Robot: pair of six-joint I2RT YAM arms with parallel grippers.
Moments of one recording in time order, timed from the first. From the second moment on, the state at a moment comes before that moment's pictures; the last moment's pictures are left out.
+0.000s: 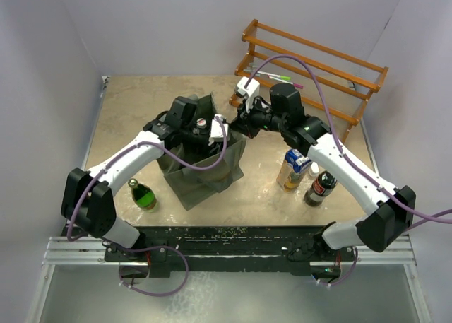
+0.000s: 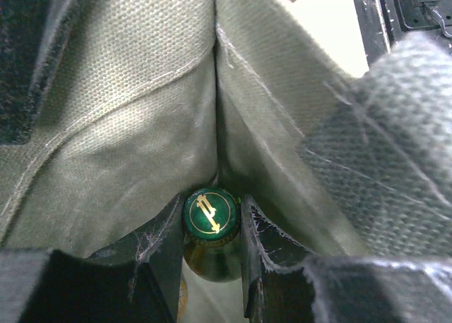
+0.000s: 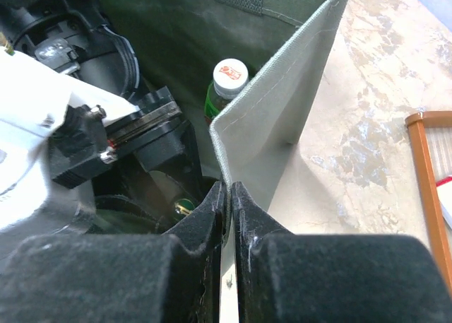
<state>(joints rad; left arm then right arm) -0.52 1.51 1.20 -0.45 0.89 0.75 0.60 1.40 1.35 -0.36 -0.40 -0.13</state>
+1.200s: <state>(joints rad) -0.52 1.47 1.29 -0.59 0.89 0.90 0.45 1.24 1.29 -0.38 -0.43 -0.17</state>
